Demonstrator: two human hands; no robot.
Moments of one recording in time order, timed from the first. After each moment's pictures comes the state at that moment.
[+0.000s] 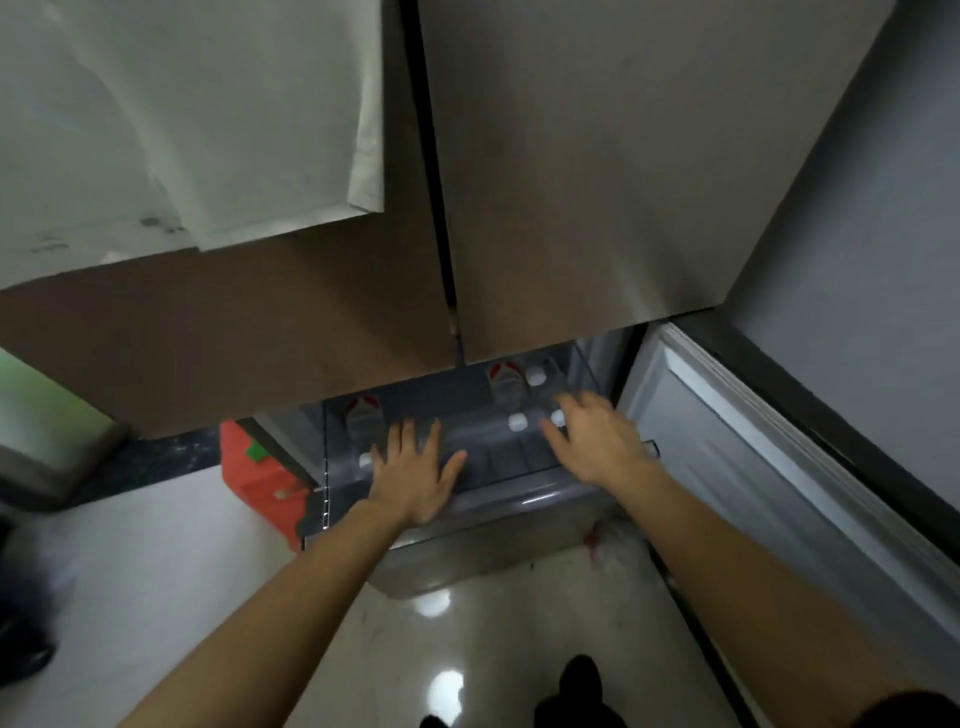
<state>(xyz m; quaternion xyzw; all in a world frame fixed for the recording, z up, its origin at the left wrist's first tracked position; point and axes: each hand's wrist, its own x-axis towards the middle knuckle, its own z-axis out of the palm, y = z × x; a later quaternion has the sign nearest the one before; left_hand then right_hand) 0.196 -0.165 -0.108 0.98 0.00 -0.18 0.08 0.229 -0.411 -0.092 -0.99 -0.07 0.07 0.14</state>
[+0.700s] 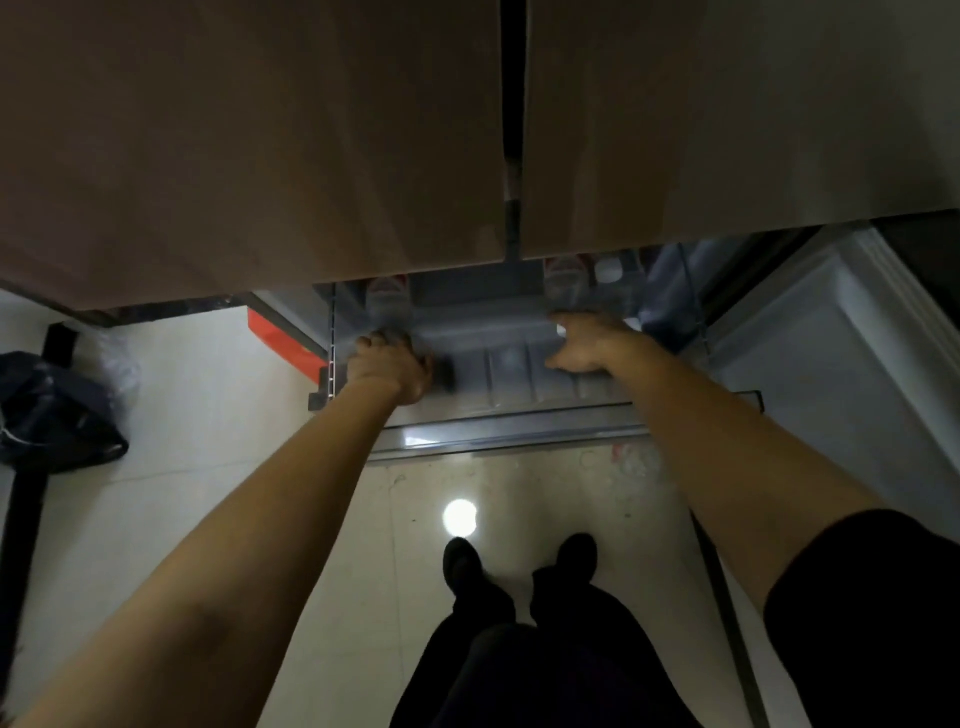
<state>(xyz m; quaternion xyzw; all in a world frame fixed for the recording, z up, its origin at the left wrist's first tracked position) 0.247 -0.106 -0.182 0.94 0.15 -0.30 0.03 0.327 -0.356 -0.170 -0.91 -0.10 0.38 0.13</state>
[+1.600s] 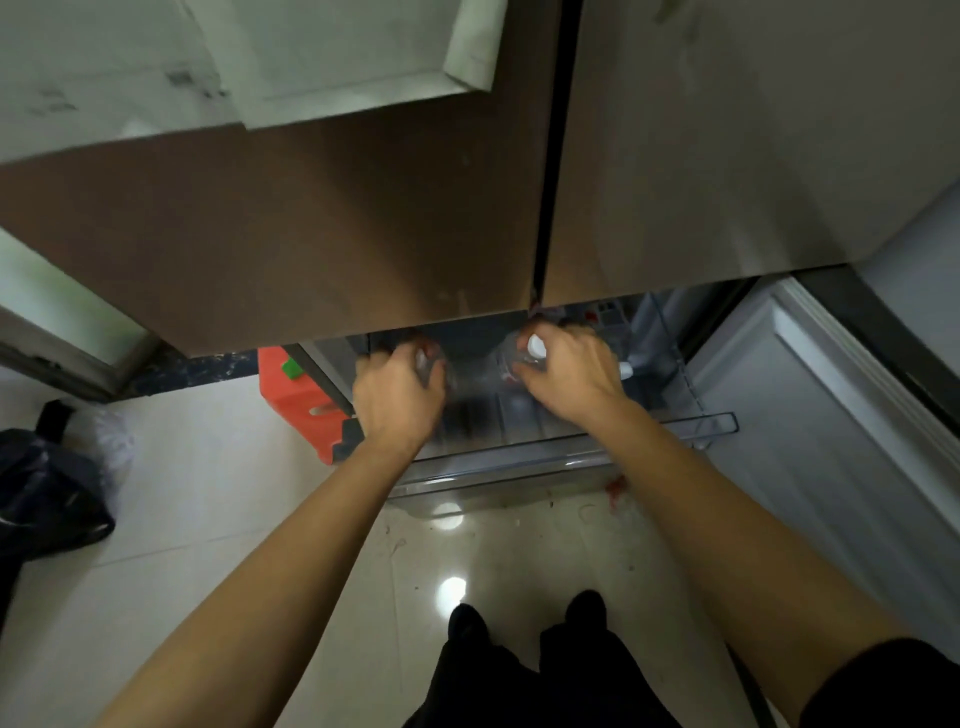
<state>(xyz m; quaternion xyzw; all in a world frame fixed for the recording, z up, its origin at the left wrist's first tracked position) 0.201 -0.118 -0.093 0.96 0.17 0.08 0.20 0.255 -0.315 -0.088 -0.97 -0.12 0.05 0.21</state>
